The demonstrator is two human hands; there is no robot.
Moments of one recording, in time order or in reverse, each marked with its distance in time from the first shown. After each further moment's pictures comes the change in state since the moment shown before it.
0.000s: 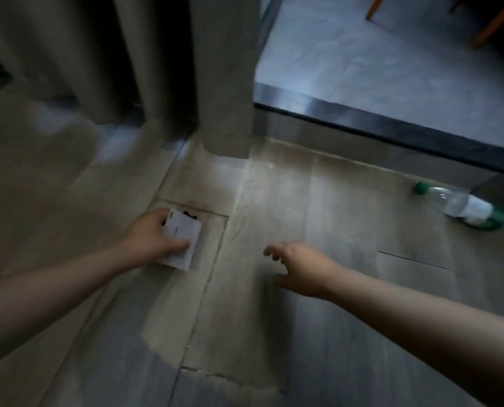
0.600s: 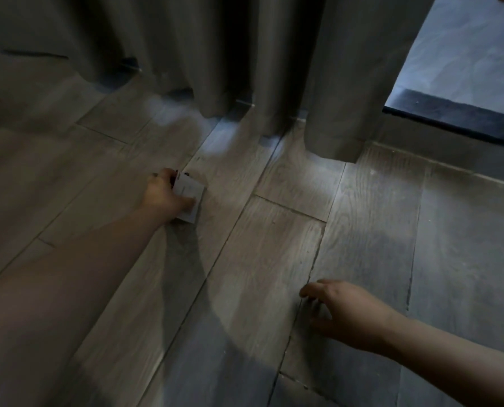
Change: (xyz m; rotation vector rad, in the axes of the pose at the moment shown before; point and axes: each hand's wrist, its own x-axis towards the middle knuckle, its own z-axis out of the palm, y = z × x) left_hand 0.052 -0.120 -0.107 0.068 0.348 -0.255; right_hand 0.028 -0.087 0.032 0.048 -0.130 -0.205
